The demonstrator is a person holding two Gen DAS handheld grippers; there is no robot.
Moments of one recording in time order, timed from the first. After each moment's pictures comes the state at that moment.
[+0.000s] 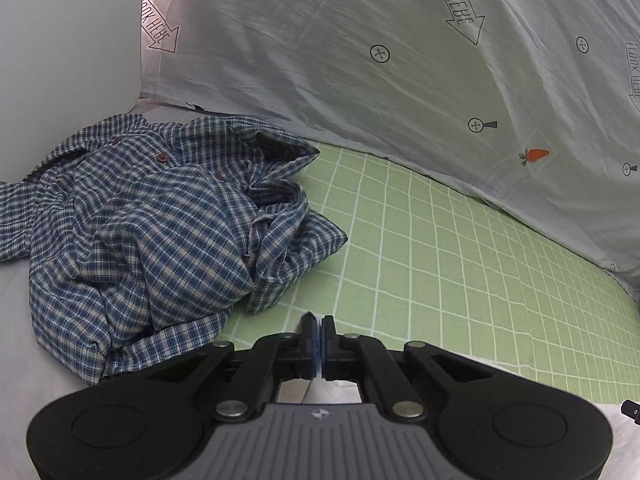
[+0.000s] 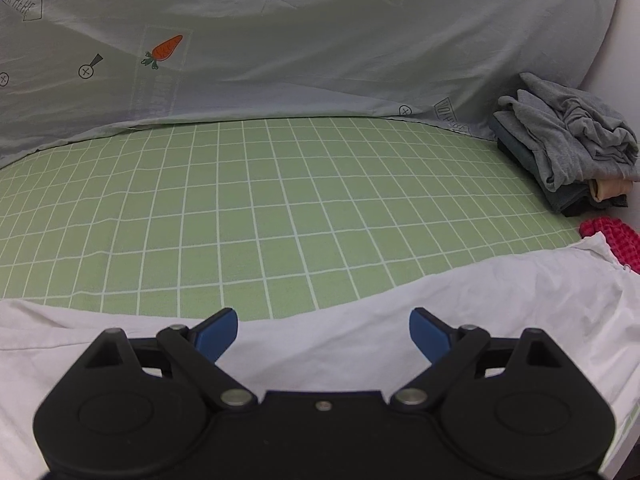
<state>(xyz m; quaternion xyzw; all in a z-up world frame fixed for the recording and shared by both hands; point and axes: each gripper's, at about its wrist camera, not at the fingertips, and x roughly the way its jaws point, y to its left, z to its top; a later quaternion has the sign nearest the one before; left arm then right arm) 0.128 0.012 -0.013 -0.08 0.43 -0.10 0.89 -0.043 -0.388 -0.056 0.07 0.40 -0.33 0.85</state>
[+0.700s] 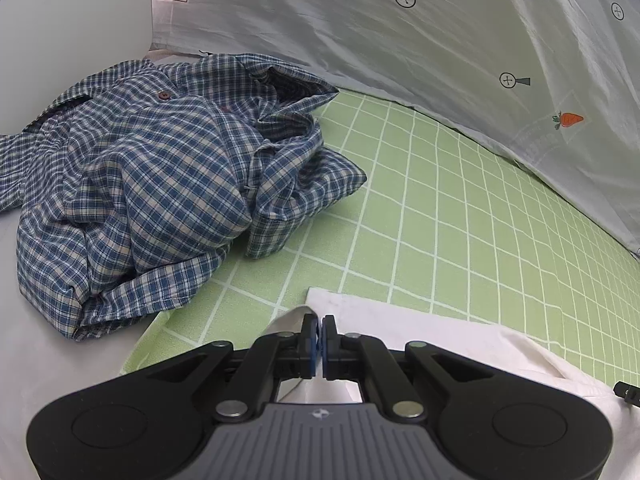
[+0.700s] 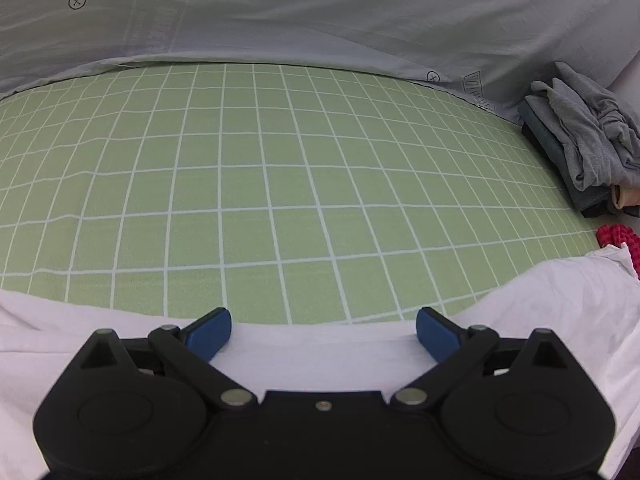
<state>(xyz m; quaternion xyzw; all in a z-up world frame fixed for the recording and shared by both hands) 0.130 -0.003 -0.049 -0.07 0.48 -0.07 0.87 0.008 -0.386 -0.097 0.04 0.47 -0.33 0.82</state>
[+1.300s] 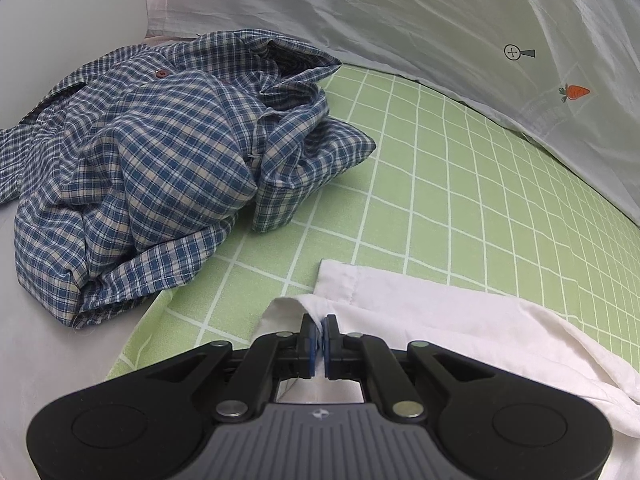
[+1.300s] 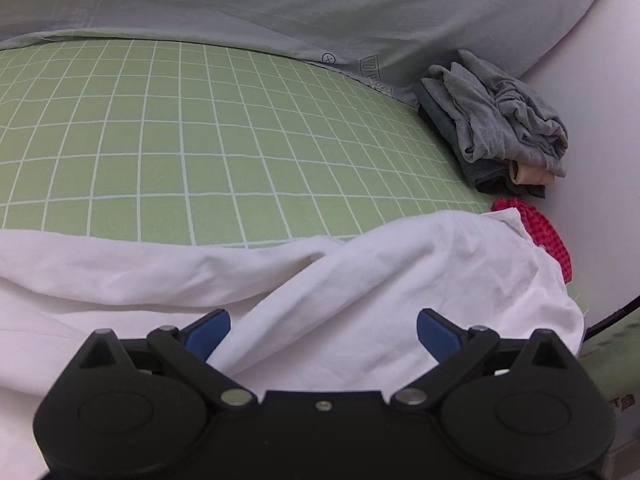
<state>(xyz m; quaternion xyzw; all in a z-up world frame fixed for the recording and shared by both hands) 0.129 -0.004 -0.065 -0.05 0.50 -0.07 0.86 -0.039 -0.402 -0.095 -0.04 0.48 -0.44 0.76</state>
